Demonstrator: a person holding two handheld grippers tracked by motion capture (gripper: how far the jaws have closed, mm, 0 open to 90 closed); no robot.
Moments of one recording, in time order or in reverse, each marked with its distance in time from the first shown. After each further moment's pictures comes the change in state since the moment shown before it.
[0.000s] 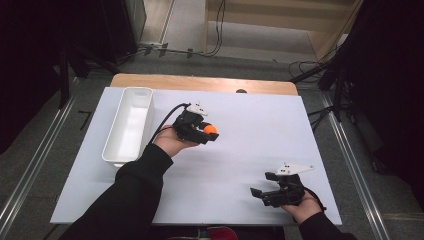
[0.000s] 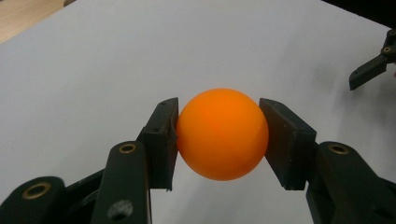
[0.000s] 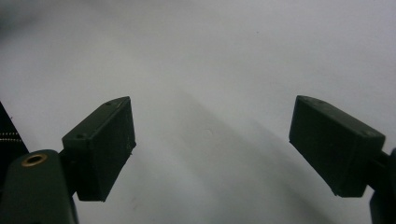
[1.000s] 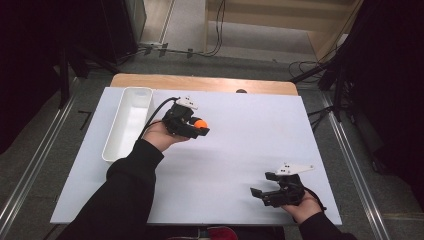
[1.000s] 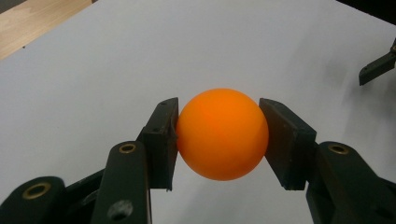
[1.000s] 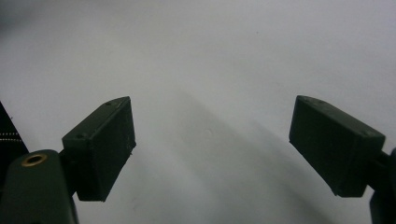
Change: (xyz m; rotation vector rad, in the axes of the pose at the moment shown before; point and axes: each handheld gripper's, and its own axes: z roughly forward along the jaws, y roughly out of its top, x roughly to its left) left arm 0.017 -0.002 -0.023 0.020 0.027 -0.024; right arm 0.000 0.000 0.000 -0.001 -0.001 0.003
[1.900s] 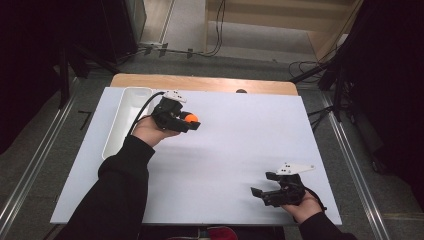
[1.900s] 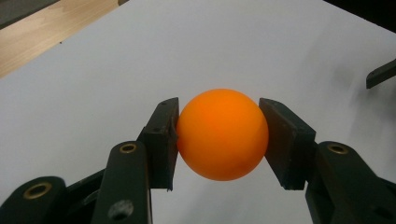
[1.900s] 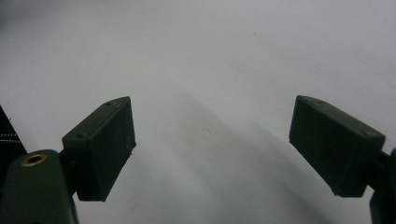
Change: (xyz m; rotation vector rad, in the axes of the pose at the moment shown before) left arm 0.018 -0.004 -0.024 -0.021 0.028 -0.039; right arm -0.001 0.000 -0.001 -0.003 -0.003 0.001
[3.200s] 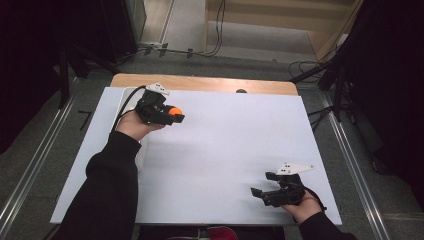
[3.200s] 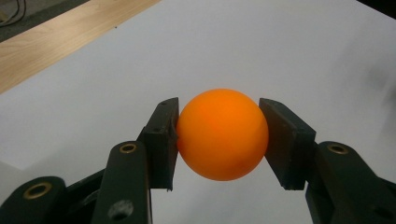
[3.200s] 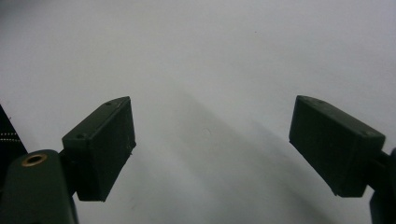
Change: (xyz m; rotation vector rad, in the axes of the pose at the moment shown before) left arm 0.030 -0.009 -0.029 0.011 0.085 -0.054; right arm 0.000 0.000 0.001 0.004 0.000 -0.003
